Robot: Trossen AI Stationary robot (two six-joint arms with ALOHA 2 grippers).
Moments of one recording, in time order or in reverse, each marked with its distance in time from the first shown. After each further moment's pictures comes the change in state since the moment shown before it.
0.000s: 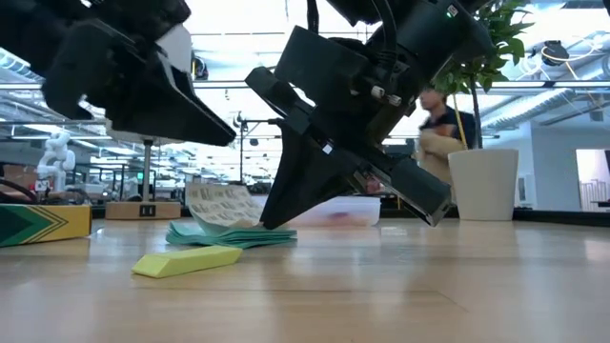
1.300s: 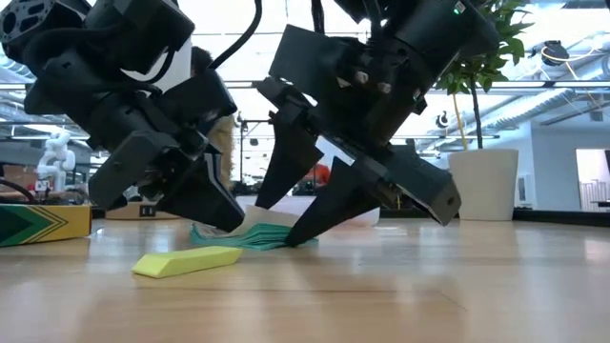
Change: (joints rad) left arm 0.163 0.223 0.003 0.004 0.317 -0.025; right arm 0.010 -0.002 0.002 -0.039 0.006 0.218
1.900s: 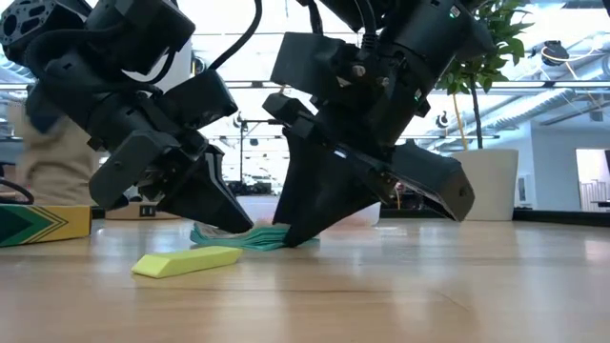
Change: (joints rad) left arm 0.000 0.003 -0.003 0.018 0.010 0.004; right arm -0.018 0.000 0.000 -0.028 -0.067 0.079
